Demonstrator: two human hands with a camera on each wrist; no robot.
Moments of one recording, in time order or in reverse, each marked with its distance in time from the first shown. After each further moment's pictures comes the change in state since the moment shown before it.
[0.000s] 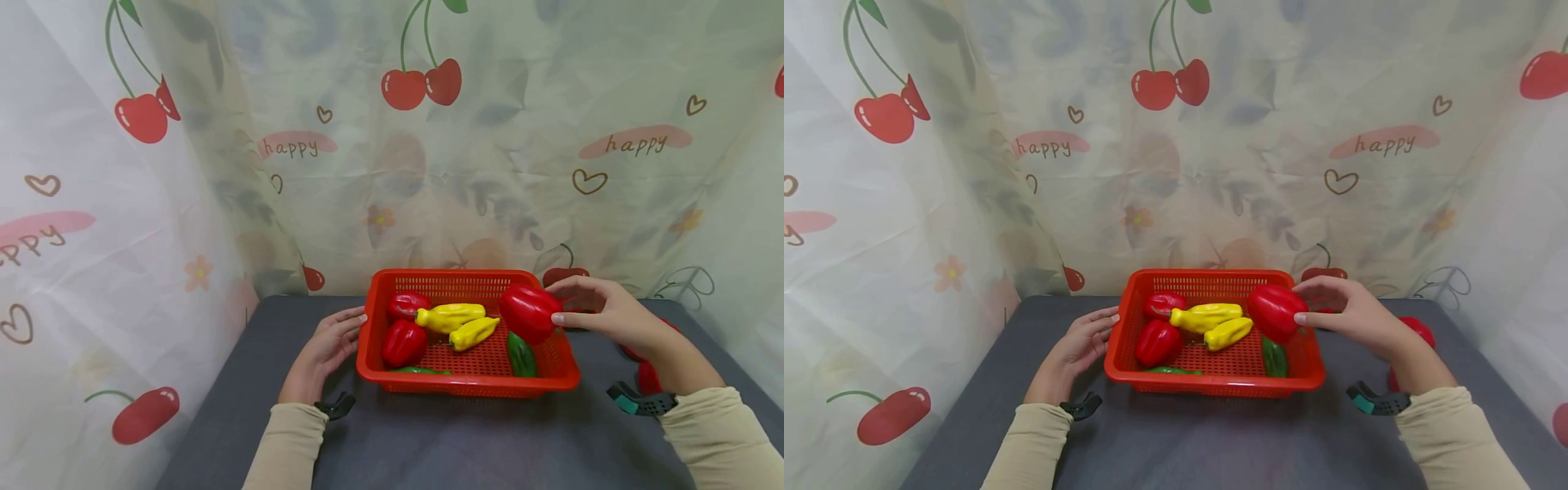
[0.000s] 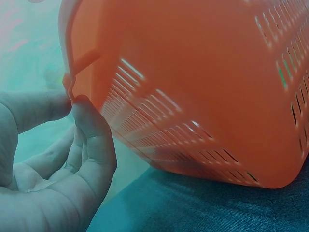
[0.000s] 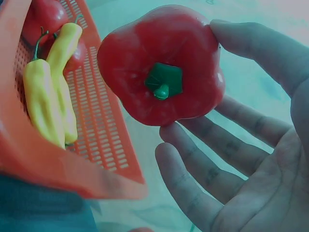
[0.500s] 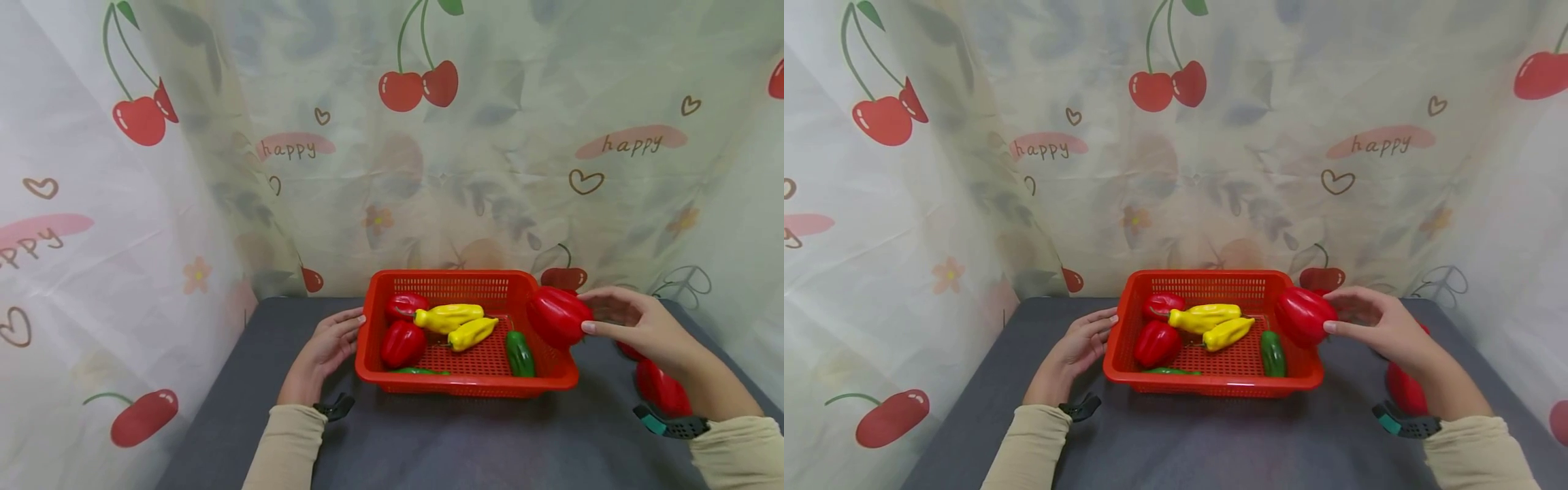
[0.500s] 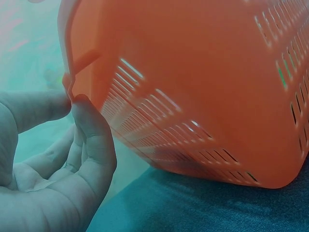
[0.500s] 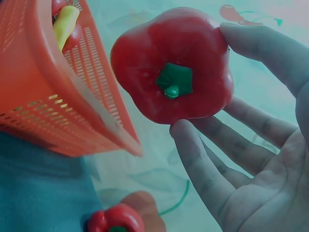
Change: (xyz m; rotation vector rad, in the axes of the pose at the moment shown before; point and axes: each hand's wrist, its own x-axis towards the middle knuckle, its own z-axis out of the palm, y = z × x) left_hand 0.002 -0.001 -0.001 -0.012 0.011 -0.001; right_hand -0.036 0.027 -0.018 -0.003 0.108 0.052
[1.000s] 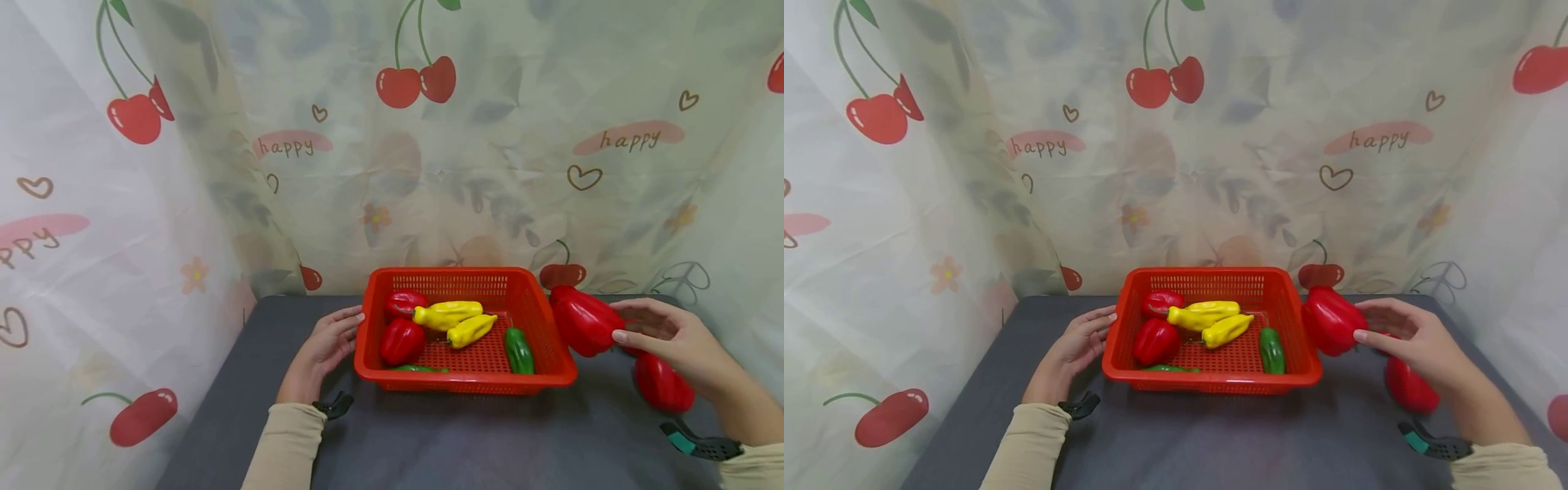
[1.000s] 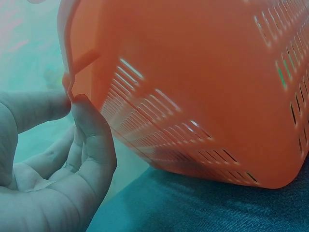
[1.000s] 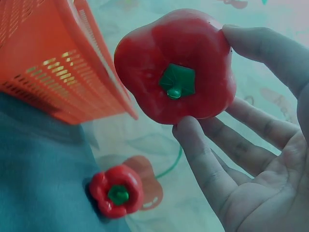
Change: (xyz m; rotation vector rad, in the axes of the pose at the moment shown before) left_hand -0.001 0.000 -0.001 0.015 -0.021 0.006; right_hand -0.034 0.027 -0.016 0.041 0.083 0.086
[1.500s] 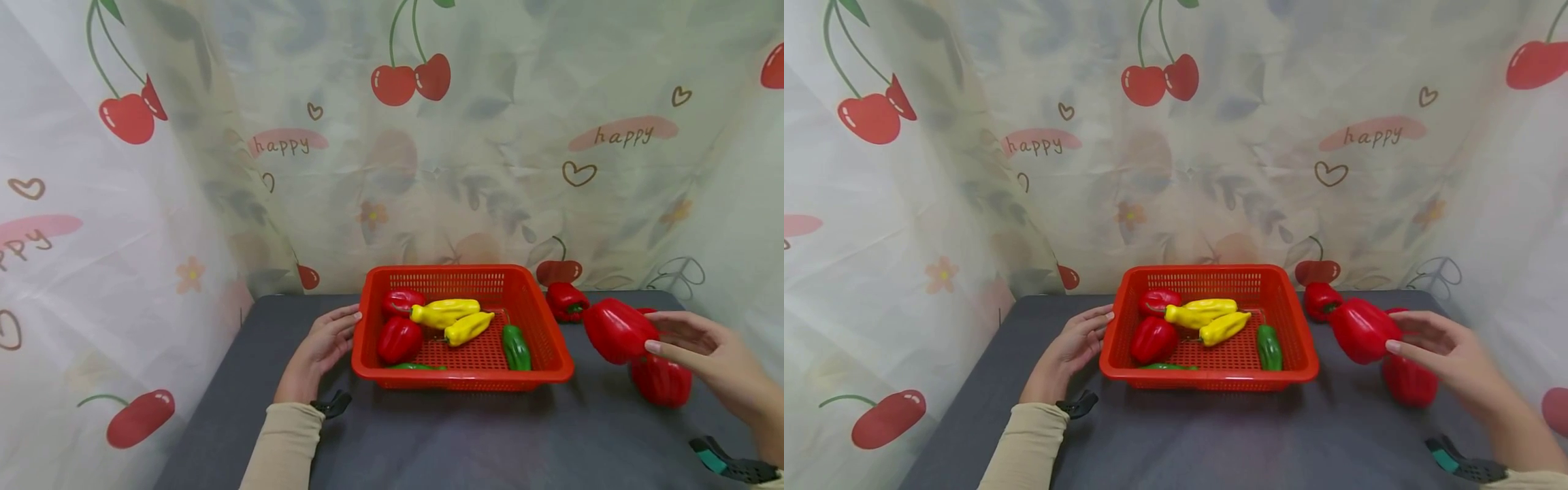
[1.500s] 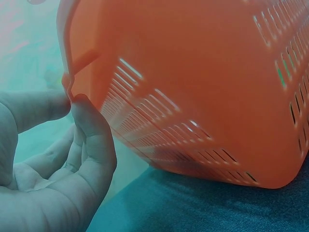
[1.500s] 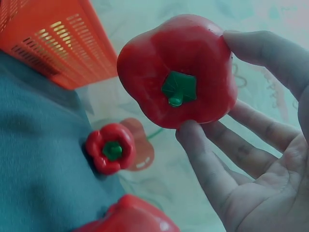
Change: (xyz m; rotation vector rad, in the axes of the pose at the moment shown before) left_hand 0.001 -0.001 -0.001 0.021 -0.014 -0.001; right_hand -0.030 0.037 -0.017 -0.006 0.110 0.003
